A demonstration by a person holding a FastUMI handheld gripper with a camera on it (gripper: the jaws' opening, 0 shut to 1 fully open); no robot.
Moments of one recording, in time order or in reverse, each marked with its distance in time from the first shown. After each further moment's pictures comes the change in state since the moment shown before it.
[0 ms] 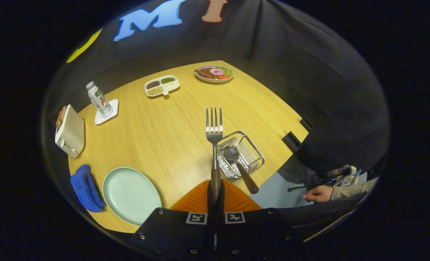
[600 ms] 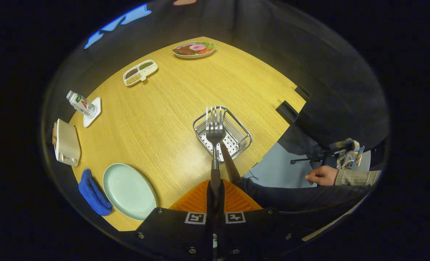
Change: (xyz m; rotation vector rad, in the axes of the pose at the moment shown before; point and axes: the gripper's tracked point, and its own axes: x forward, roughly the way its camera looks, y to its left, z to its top) arm 0.001 -0.023 -0.016 0.094 0.216 0.020
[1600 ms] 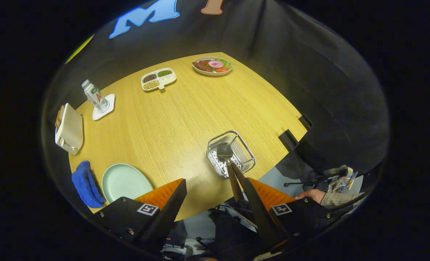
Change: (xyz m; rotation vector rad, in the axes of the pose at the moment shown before) arm -0.025 0.016 0.028 -0.177 -0.165 -0.017
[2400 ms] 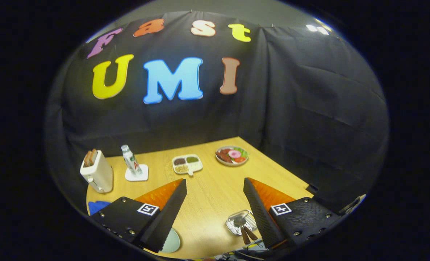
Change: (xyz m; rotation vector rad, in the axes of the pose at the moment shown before) arm -0.139 0.033 0.150 0.011 -0.832 0.188
